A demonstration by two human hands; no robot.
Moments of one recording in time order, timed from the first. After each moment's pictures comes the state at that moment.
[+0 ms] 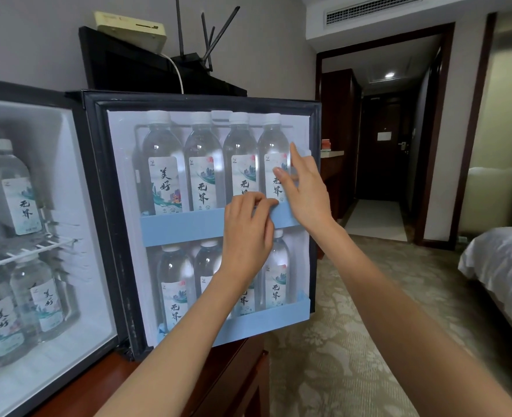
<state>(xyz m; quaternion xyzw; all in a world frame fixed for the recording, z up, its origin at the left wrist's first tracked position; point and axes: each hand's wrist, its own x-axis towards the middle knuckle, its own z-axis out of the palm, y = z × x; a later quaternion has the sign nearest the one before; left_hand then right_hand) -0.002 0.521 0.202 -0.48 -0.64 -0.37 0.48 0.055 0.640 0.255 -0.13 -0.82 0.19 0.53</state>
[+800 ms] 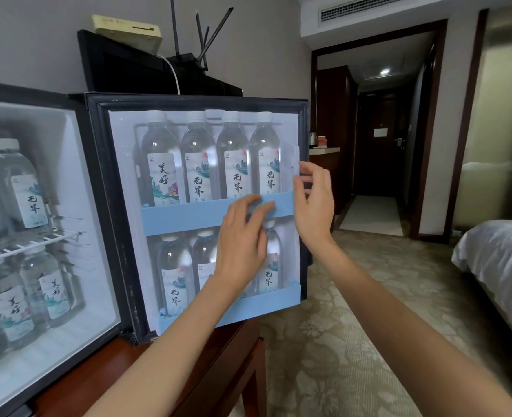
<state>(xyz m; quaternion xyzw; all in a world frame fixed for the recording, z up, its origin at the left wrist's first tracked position) 0.014 0.503 0.182 -0.52 -0.64 -0.38 0.41 0.082 0.633 0.218 -0.11 -0.69 0.27 0.67</state>
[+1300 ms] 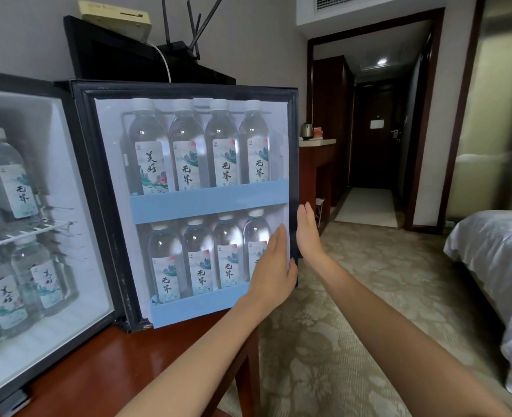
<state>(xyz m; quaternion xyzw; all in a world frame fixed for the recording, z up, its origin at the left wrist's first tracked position) 0.051 0.551 0.104 -0.55 -0.72 -0.40 0.12 0.074 0.666 0.144 -0.21 -0.66 0.57 0.45</state>
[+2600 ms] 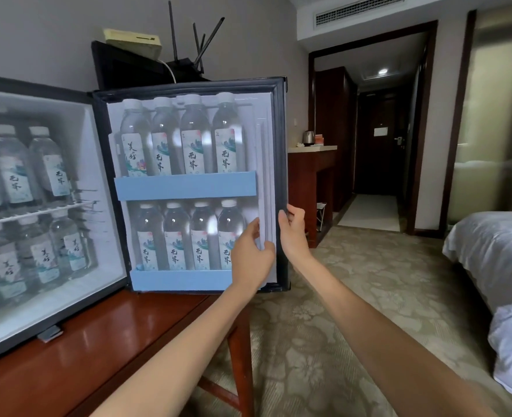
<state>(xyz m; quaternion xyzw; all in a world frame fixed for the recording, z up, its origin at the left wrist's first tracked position) 0.147 0.491 0.112 -0.38 -0.70 -0.59 0.09 0.162 0.606 0.118 -0.17 -0.69 0.53 0.47</state>
